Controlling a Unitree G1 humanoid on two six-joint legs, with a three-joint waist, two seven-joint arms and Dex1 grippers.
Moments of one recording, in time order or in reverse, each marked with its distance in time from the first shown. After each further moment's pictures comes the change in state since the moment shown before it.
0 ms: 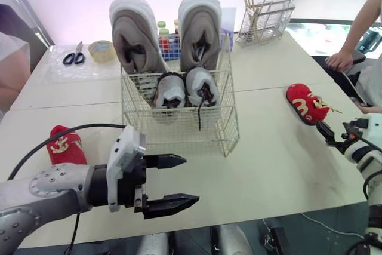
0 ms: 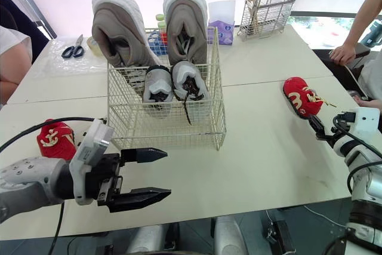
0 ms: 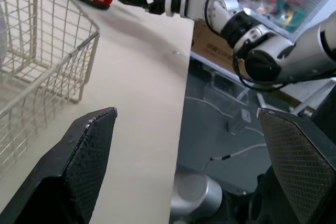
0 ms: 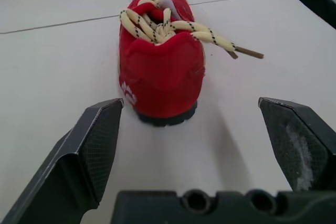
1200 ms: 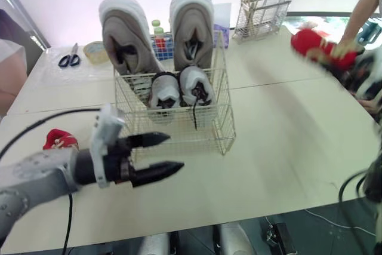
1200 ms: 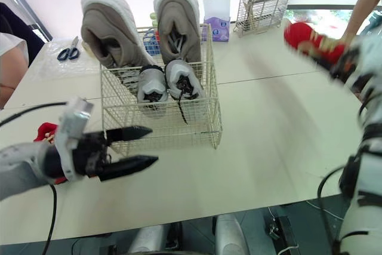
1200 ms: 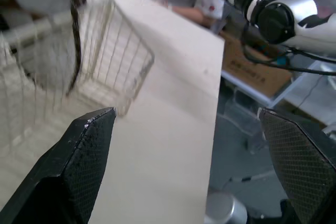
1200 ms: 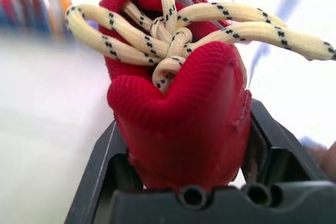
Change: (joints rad) left arm -0.112 0.027 0.099 0.229 -0.084 -0.020 -0.025; right arm -0.961 -0.327 0.303 0.554 -0.197 -0.461 0.489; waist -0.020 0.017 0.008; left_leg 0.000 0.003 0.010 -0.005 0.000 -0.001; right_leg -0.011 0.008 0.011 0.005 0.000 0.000
